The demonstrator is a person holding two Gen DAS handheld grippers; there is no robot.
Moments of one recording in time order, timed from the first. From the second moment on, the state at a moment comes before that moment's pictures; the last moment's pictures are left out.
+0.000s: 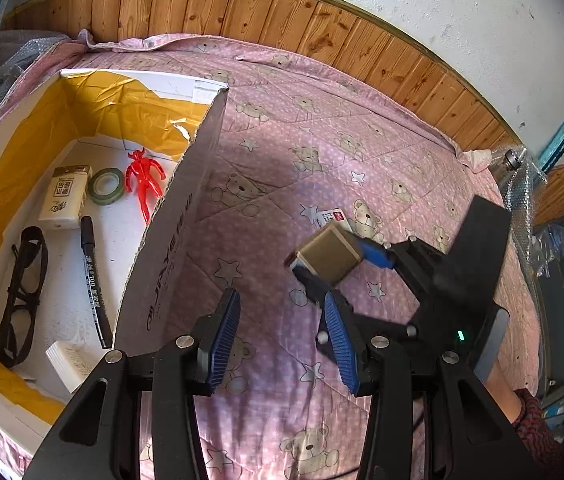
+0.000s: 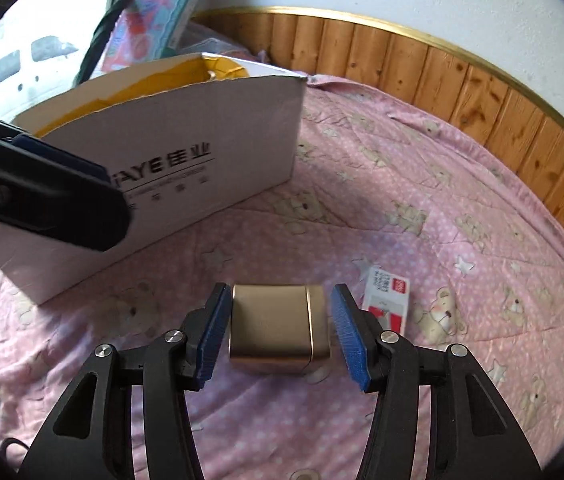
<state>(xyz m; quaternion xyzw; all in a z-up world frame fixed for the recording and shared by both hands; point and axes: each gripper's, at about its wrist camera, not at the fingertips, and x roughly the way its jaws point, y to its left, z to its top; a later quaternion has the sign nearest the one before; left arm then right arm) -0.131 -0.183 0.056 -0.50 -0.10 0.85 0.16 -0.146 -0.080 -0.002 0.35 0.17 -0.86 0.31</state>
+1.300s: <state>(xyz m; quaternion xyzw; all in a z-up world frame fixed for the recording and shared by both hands) -0.139 -0.172 -0.016 -0.56 -0.07 0.81 0.14 -0.233 -0.026 -0.047 0.45 0.05 -0.88 0.15</state>
